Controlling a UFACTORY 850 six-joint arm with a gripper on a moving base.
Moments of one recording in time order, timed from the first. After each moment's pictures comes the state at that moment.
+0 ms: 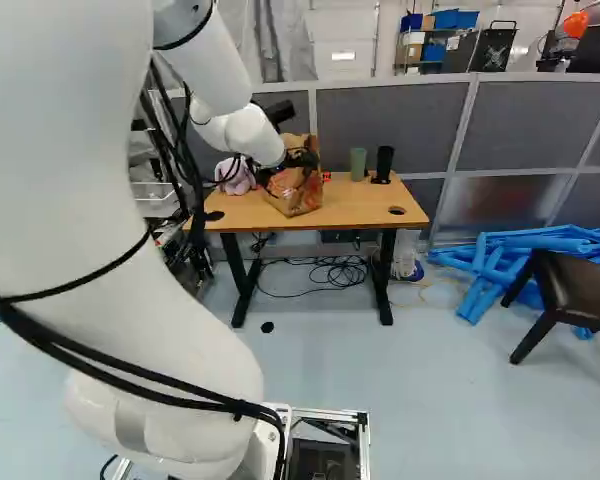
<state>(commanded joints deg) -1.8 -0.4 -44.1 7.4 11.2 -23.9</state>
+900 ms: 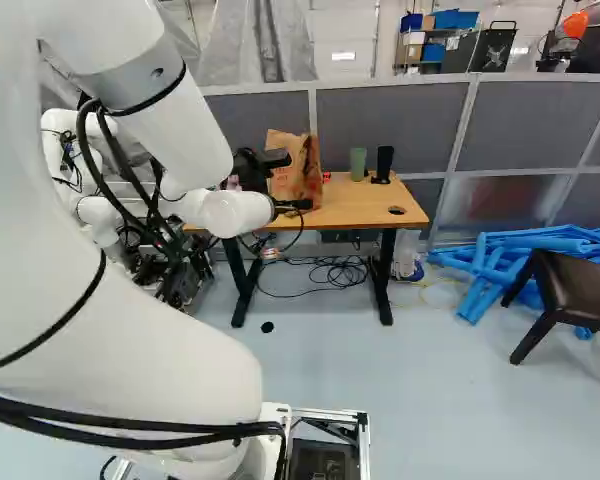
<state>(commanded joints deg) -0.6 10.3 -18.7 2.6 36.4 -8.3</state>
